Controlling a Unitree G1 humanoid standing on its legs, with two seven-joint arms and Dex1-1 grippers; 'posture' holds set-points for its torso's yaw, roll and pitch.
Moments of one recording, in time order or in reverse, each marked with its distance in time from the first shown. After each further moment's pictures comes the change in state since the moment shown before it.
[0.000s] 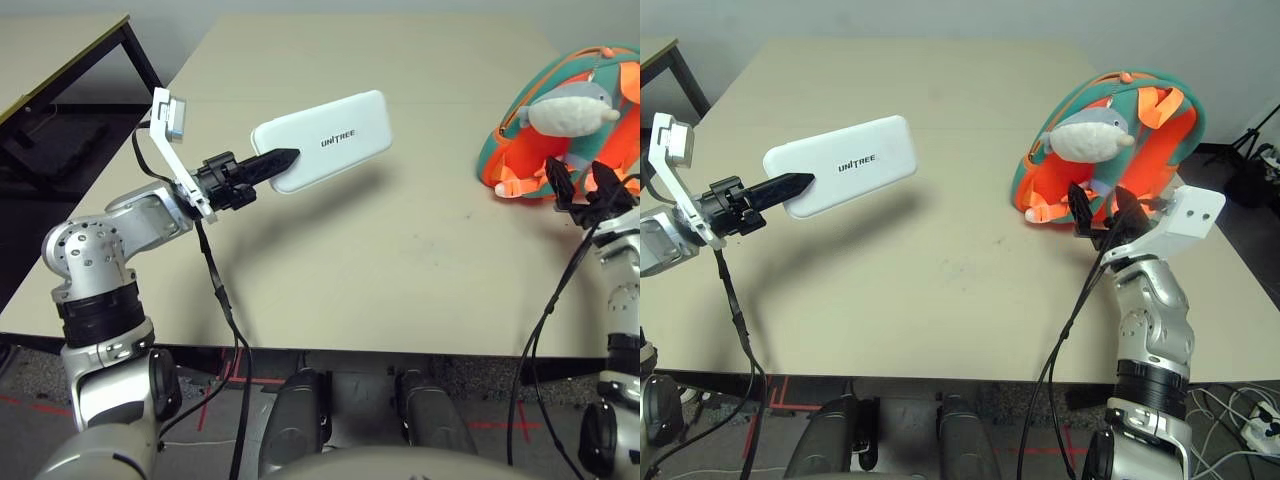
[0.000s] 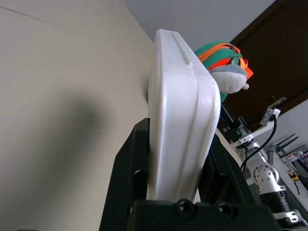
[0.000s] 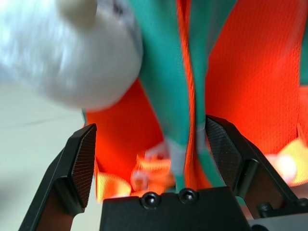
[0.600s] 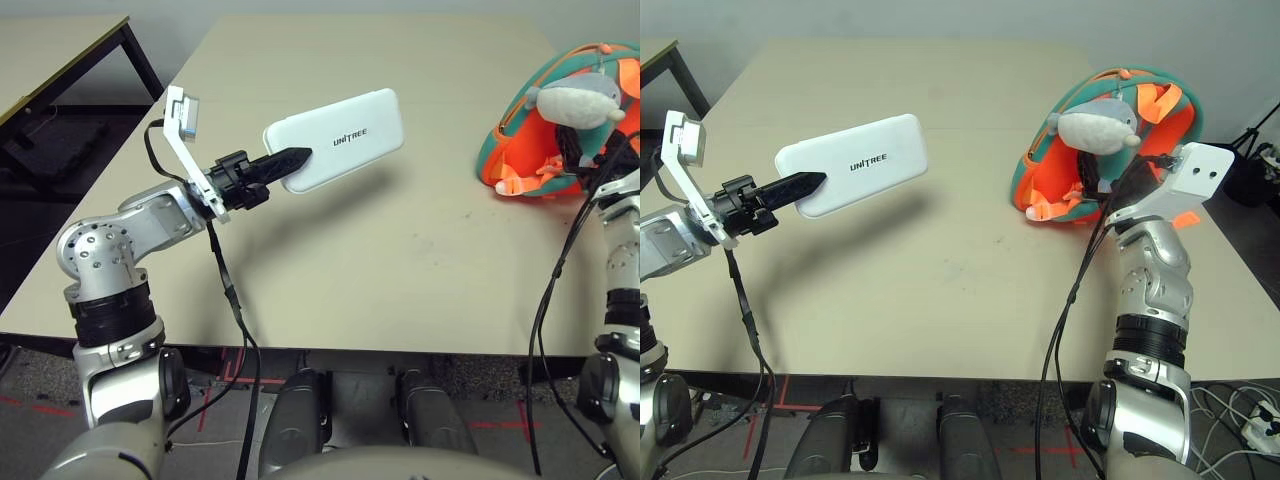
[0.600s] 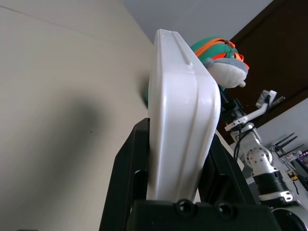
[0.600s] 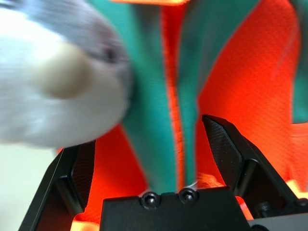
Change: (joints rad) left arm 0.020 -0.039 -0.015 -0.073 -0.072 -0.002 0.096; right arm -0.169 -0.059 0.016 0.228 -0.083 -0.070 -0.048
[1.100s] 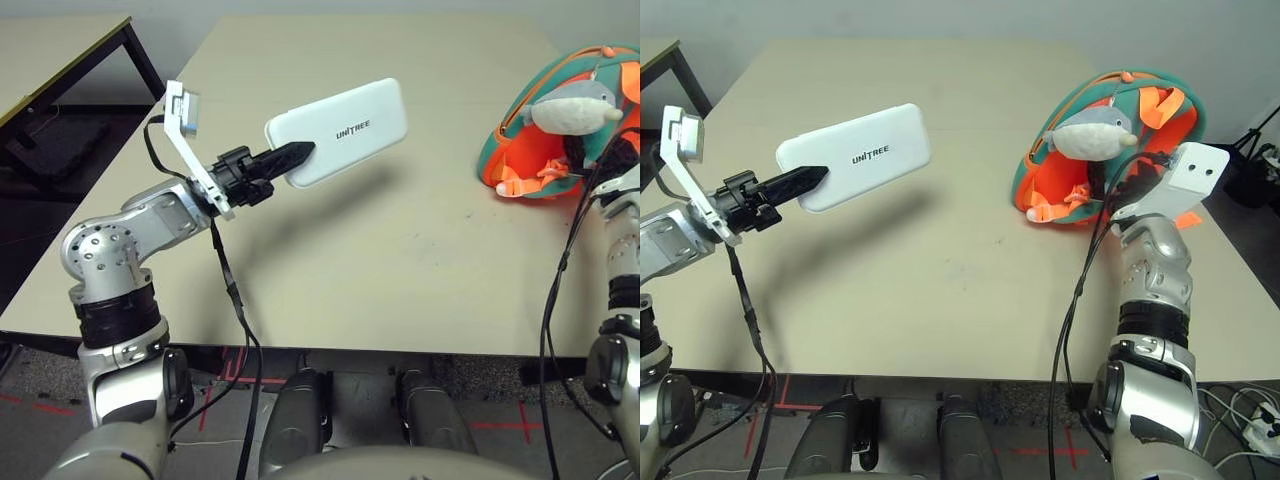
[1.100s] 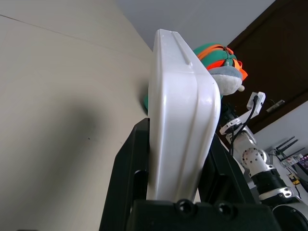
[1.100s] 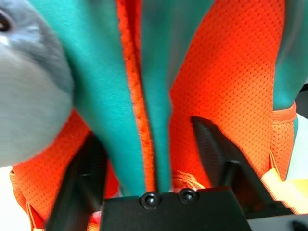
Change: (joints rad) left arm -0.001 -0.011 -0.027 0.010 0.002 -0.044 0.010; right arm -0.072 -0.037 0.012 0.158 -0.027 -0.015 -0.022
